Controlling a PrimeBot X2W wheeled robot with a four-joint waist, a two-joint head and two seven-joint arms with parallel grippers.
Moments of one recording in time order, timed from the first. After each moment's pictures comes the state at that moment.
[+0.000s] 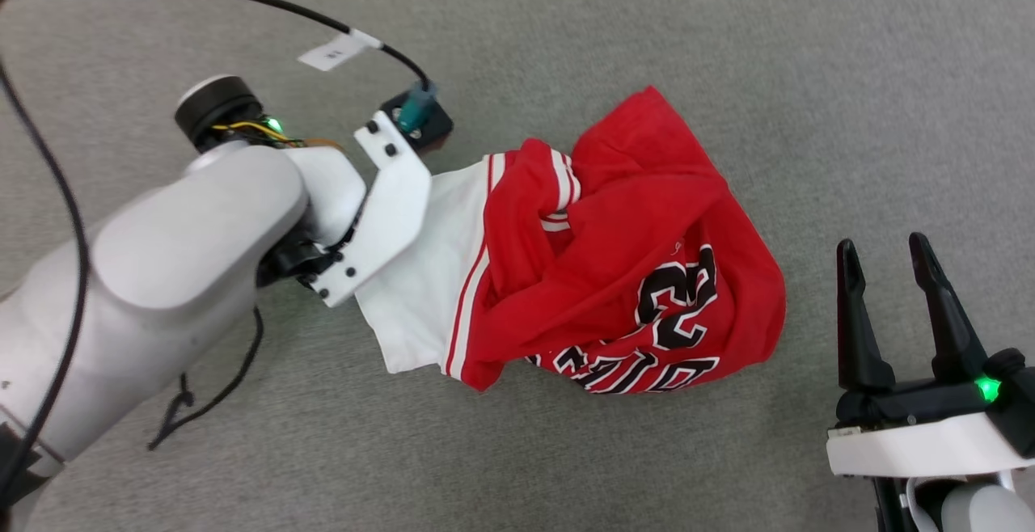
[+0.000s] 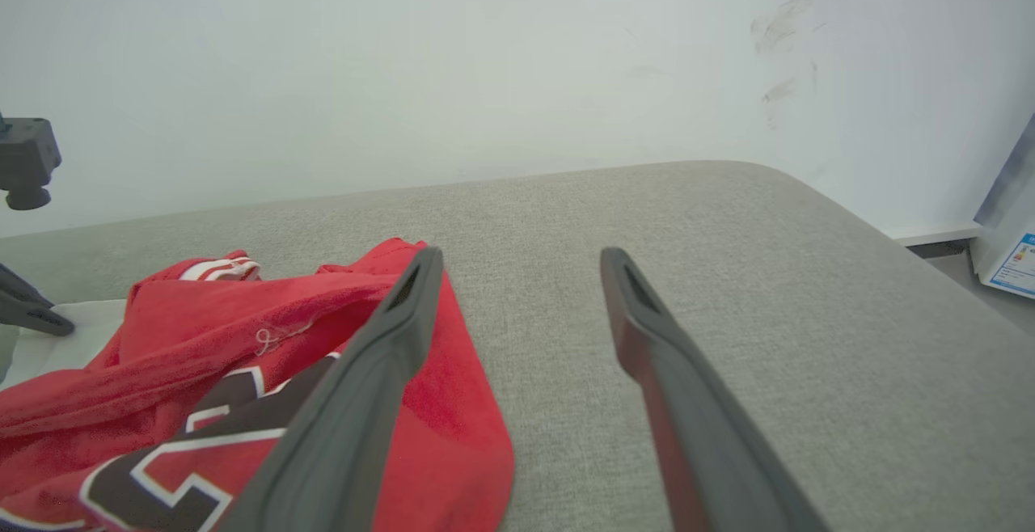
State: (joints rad) left arm -1.23 0.61 -1.28 0.34 -0.83 -0.13 0.93; right arm -0.05 -0.05 -0.02 -0.08 0.17 0.13 -0.26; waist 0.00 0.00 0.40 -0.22
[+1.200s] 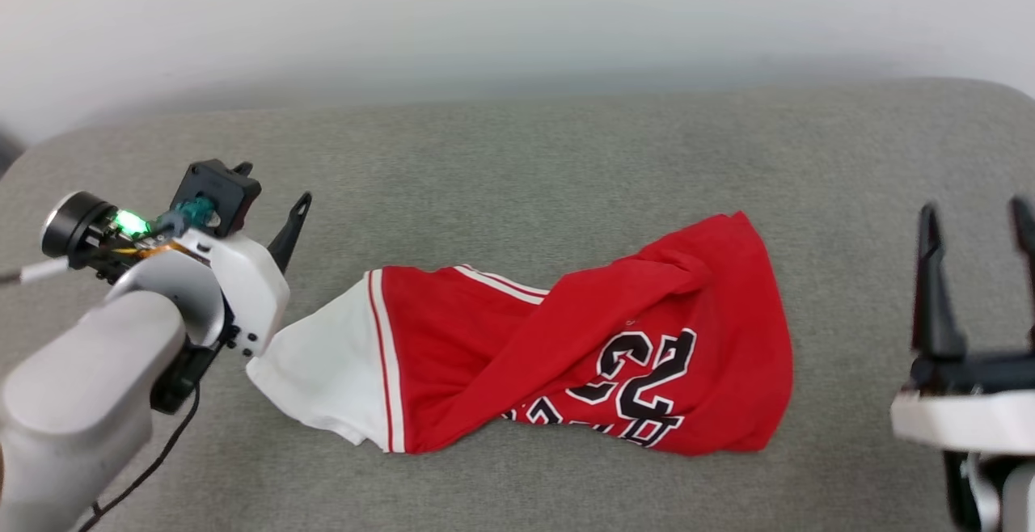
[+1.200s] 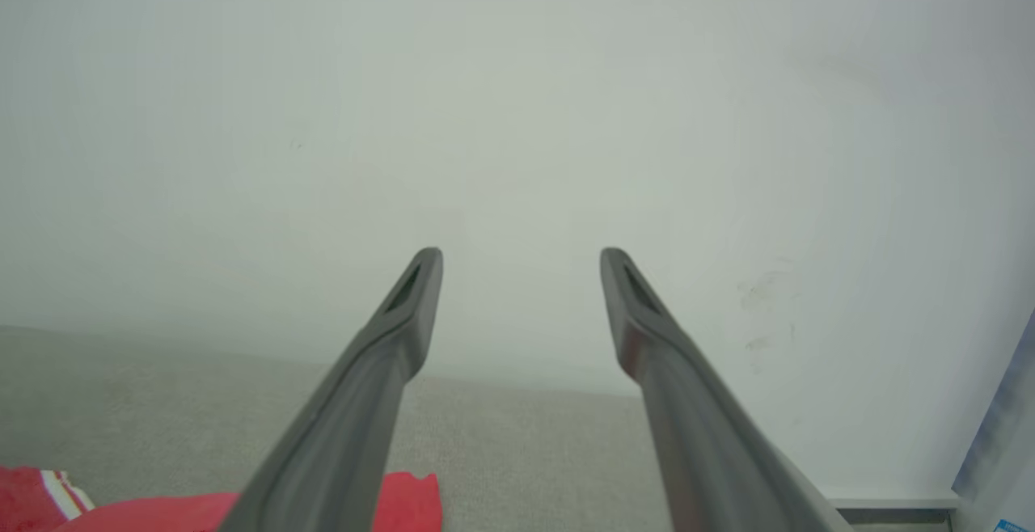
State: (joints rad) left arm -0.88 0.78 -1.14 0.41 -0.82 0.13 -0.04; right arm -0.08 -0.05 -0.15 -0.14 -0.04 0.13 -0.26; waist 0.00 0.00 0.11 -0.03
